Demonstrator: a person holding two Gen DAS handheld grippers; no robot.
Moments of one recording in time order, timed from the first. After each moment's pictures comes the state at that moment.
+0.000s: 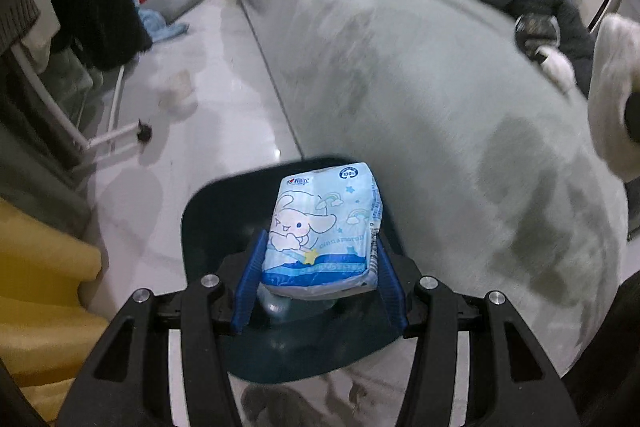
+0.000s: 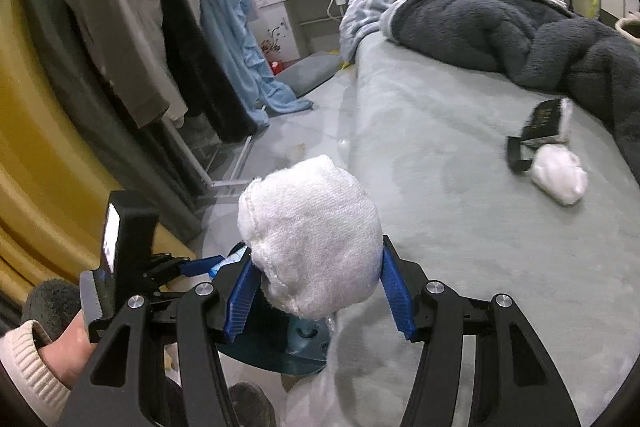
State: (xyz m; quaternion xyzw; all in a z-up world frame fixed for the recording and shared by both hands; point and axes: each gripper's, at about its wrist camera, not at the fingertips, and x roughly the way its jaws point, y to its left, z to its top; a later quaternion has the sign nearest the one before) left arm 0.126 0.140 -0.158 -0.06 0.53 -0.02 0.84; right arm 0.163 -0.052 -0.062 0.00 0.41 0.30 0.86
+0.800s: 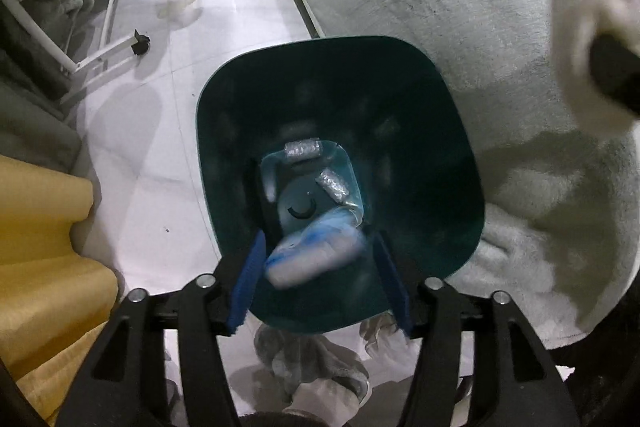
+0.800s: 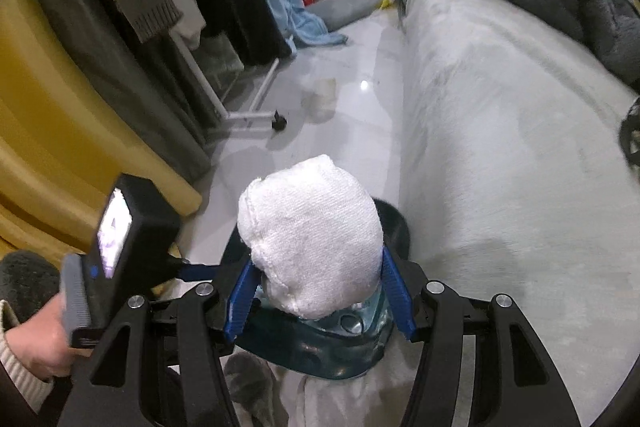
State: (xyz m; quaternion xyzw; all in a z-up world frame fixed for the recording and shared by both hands) left arm 0.107 0.182 -0.219 -0.08 0.64 -0.03 0.76; right arm 0.182 0.048 -0.133 -0.06 0.49 0.33 0.80
